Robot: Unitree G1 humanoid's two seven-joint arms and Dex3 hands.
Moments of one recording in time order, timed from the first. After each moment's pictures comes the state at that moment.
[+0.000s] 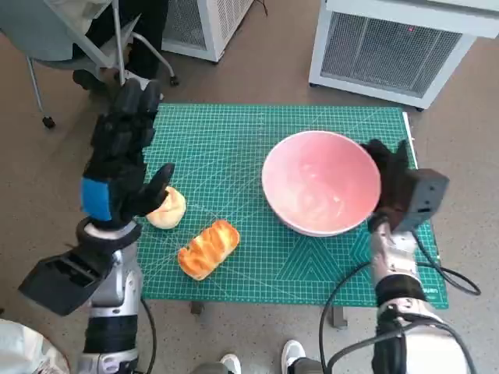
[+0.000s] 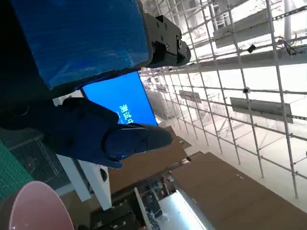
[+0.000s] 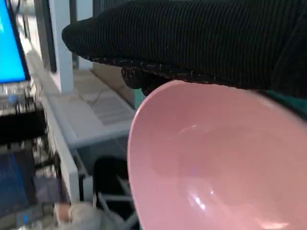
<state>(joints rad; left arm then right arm) -0.34 0.19 0.18 0.11 -0.28 -0.58 -0.34 -0.88 -0.14 -0.33 1.33 0.11 -0.38 0.07</state>
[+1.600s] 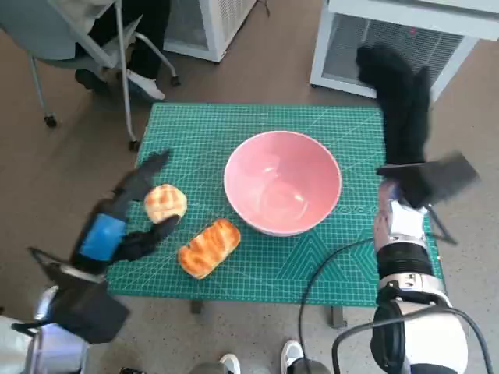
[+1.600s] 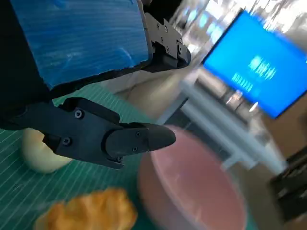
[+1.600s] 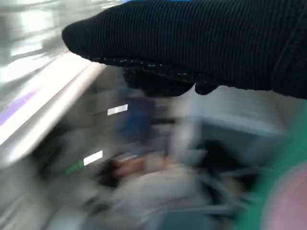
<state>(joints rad) 0.00 0.44 0.08 -0.47 0.29 0.13 -0.36 -0.96 -0.18 -0.26 1.02 0.19 -1.02 0.42</state>
